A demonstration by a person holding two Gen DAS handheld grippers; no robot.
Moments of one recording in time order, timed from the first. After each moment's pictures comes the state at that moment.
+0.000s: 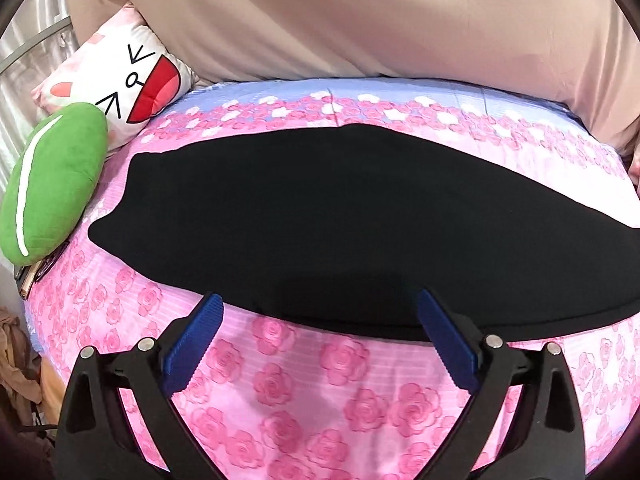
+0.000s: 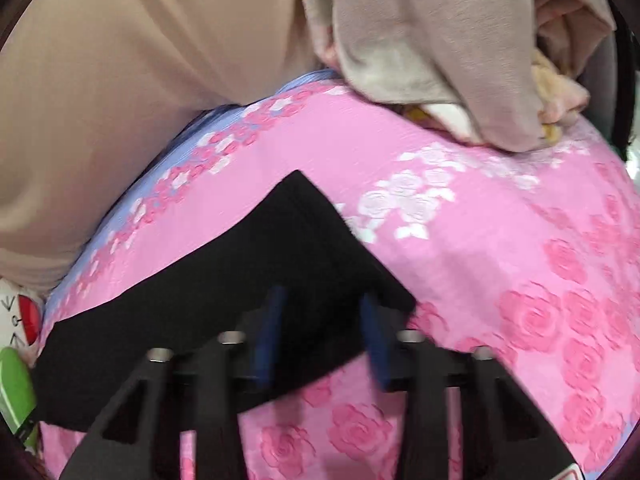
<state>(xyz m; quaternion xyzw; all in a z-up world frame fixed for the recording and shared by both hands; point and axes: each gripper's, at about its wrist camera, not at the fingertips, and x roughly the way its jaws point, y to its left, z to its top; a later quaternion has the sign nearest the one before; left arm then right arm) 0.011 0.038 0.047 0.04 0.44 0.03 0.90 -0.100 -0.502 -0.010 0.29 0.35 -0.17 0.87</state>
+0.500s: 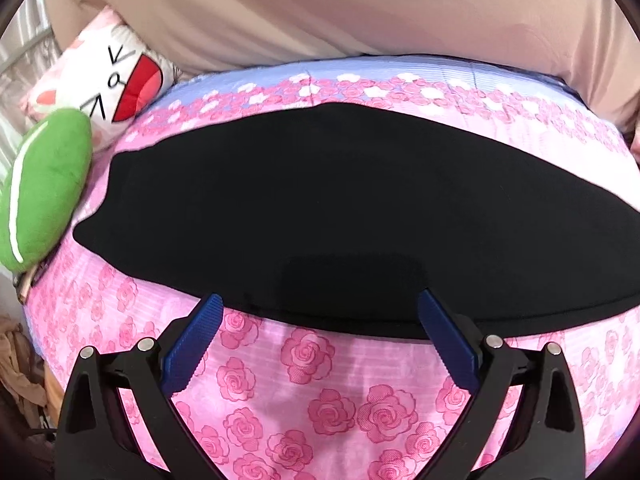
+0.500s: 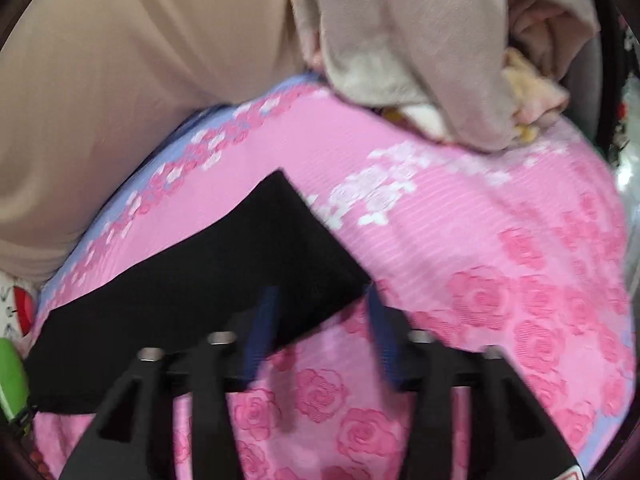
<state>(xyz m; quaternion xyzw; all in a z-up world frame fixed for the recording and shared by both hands) 0.016 0.010 0.029 0.07 0.45 0.03 0.89 -0.139 -0.505 0.000 0.27 0.34 -0.21 0.88</state>
